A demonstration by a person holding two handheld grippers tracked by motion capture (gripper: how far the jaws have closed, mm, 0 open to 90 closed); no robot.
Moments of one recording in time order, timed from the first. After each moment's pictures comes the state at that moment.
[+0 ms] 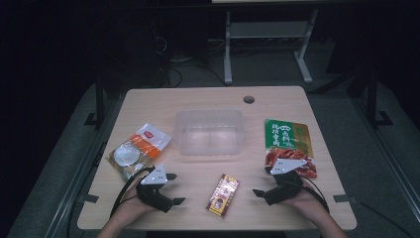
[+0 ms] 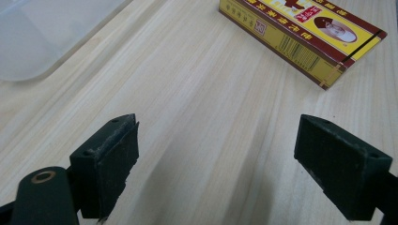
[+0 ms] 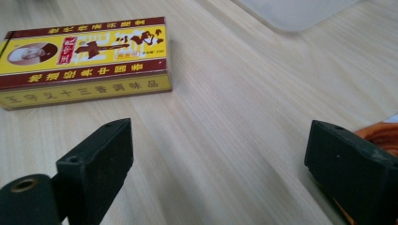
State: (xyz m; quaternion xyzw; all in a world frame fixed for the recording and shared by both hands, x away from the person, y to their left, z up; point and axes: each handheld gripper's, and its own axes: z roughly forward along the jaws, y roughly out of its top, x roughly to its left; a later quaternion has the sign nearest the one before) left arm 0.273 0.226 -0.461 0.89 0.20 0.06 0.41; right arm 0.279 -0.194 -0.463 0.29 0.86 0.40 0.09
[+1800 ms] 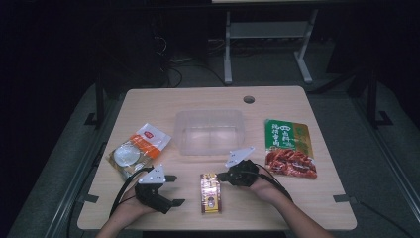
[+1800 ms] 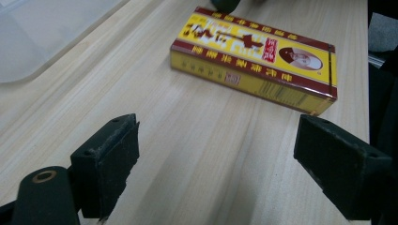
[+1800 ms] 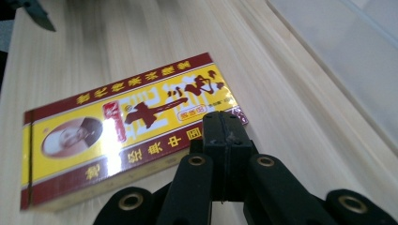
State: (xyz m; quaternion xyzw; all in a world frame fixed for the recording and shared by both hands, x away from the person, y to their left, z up) left arm 0.269 0.227 -0.453 0.88 0.20 0.05 0.42; right arm 0.319 -0.079 -0.455 0.17 0.90 0.39 0.04
